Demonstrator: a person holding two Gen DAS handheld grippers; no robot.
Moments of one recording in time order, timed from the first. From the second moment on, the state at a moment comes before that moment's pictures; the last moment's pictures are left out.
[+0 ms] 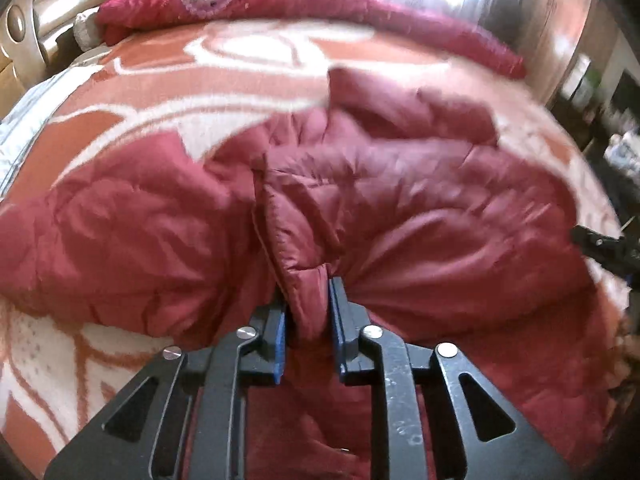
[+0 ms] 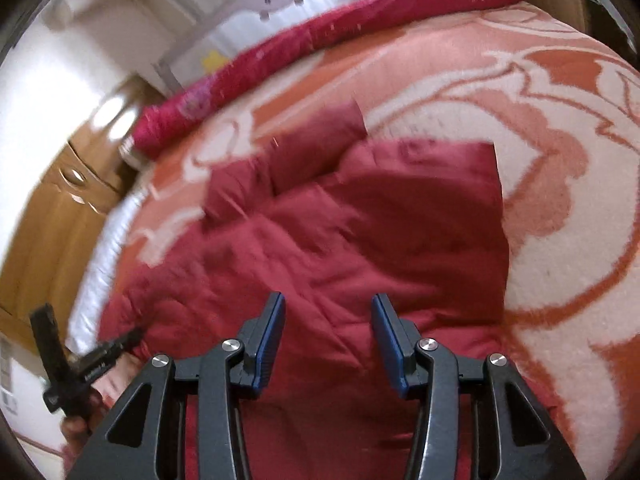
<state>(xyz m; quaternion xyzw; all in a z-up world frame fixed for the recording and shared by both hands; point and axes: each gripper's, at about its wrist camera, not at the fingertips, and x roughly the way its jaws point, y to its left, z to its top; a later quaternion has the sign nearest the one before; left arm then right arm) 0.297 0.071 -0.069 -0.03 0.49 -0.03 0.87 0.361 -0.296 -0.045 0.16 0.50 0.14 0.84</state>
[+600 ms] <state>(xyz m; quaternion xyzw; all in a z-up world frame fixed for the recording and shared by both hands) 0.329 0.008 -0.059 0.00 0.49 -0.05 0.87 0.344 -0.276 -0.058 0.07 0.51 0.13 0.84</state>
